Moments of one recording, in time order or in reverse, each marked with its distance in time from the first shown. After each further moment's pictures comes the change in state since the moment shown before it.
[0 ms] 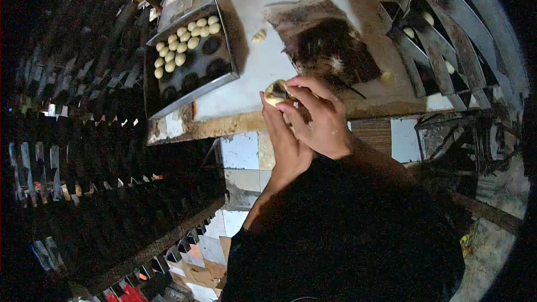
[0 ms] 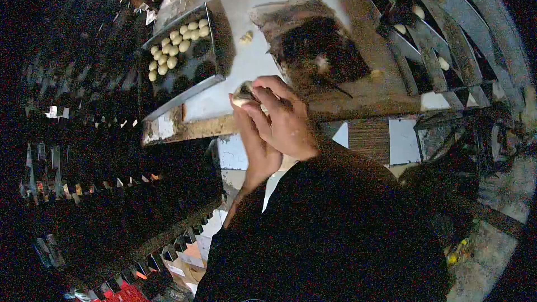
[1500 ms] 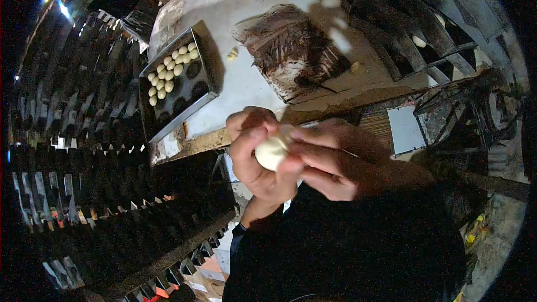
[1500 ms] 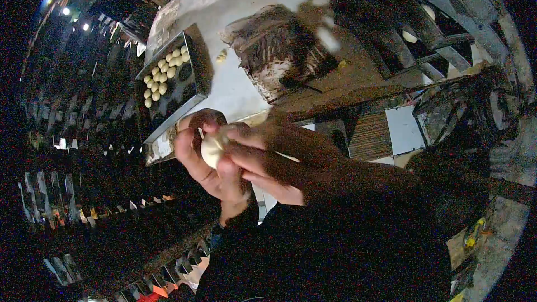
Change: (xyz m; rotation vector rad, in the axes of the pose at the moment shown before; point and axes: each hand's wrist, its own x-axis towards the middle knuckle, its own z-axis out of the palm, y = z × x) left_hand 0.008 0.128 0.043 -0.431 0.146 0.339; right_hand -0.028 -0.042 -0.153 0.284 -0.075 -0.248
